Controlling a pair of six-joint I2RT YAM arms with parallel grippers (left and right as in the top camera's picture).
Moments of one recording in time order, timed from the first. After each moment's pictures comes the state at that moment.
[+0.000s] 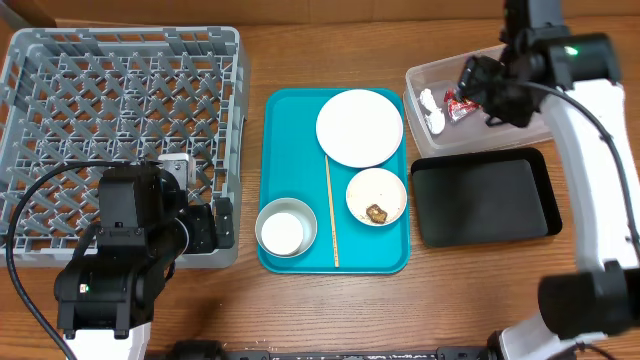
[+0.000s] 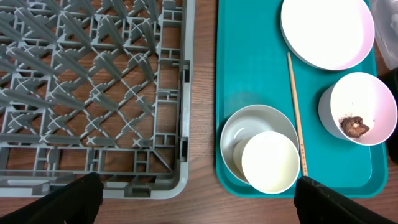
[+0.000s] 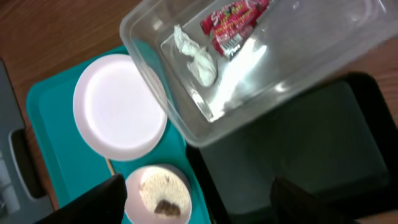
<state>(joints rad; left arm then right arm) -0.02 0.93 1.15 -1.17 0.07 -0.11 0.09 1.76 1.92 -1.35 -0.05 0.47</state>
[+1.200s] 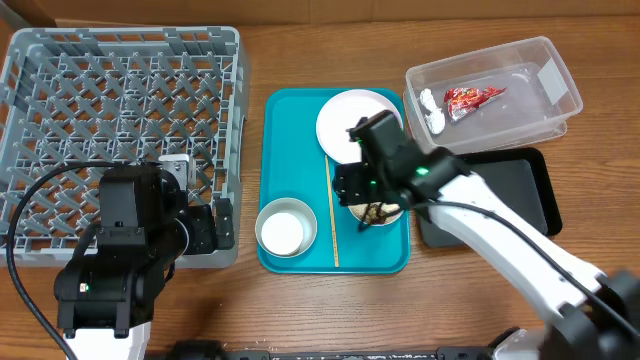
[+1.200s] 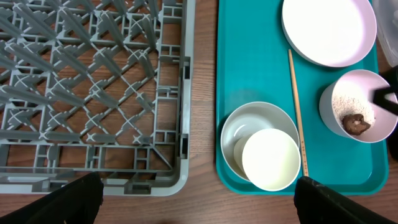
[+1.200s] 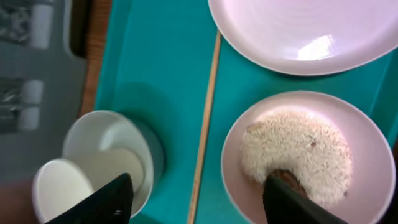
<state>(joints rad) -0.02 0.94 1.16 -1.18 0.07 -0.11 0.63 1.62 1.25 -0.73 -0.12 0.49</state>
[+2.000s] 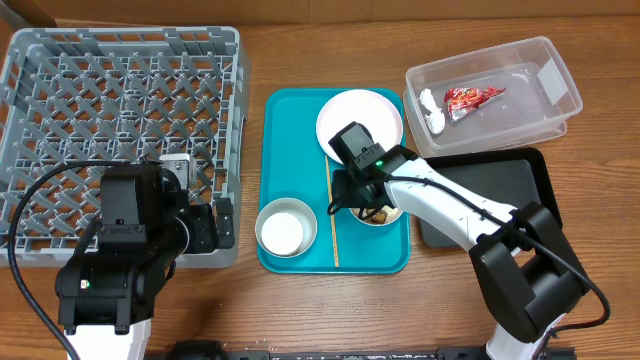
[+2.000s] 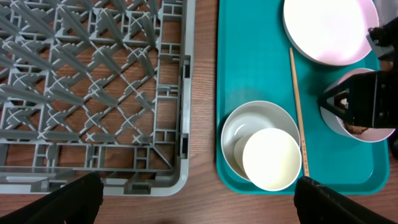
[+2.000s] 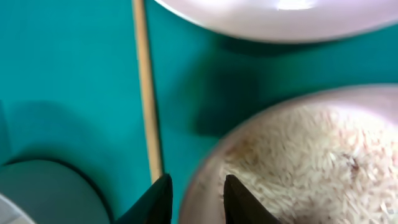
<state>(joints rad) -0.02 0.95 1.16 -1.18 0.07 -0.11 0.64 1.89 1.25 -0.65 -0.08 0.65</state>
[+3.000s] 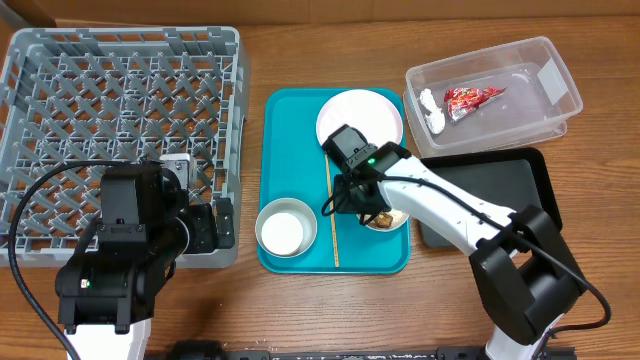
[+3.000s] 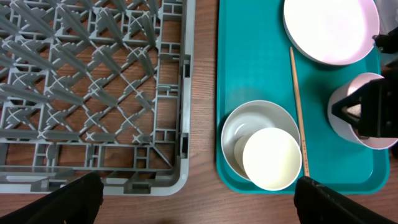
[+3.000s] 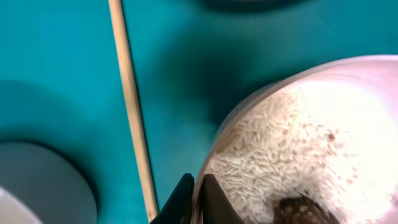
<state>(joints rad) -0.02 0.95 1.16 -1.18 0.07 -0.11 0.68 1.89 1.32 -0.83 -0.02 0.69</state>
